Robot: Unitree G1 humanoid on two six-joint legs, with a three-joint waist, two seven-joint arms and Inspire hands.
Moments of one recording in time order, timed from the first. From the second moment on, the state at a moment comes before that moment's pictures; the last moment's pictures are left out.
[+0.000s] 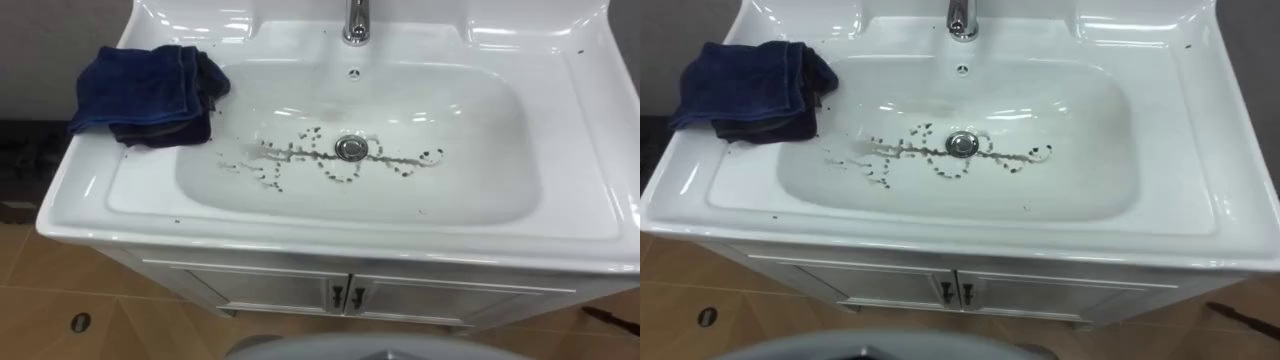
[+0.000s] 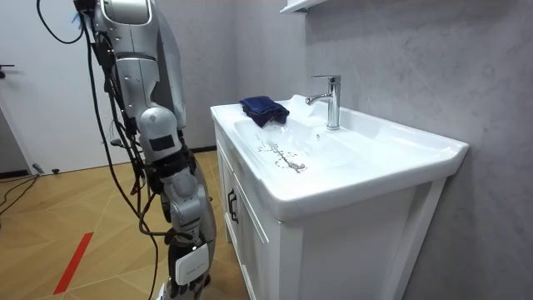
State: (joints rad) left arm 0.13 0.20 -0.08 1.24 0.22 0.18 -0.32; right arm 0.09 -0.24 0.15 1.29 -0.22 0.22 0.35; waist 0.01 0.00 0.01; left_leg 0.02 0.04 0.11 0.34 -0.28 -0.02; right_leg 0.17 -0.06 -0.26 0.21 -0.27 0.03
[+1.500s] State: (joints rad) left arm 0.19 0.20 0.01 1.24 -0.13 0.18 -0.21; right arm 0.07 -0.23 0.11 1.34 -0.22 0.22 0.34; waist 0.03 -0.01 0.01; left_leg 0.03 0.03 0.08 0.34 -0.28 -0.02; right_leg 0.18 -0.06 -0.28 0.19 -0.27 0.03
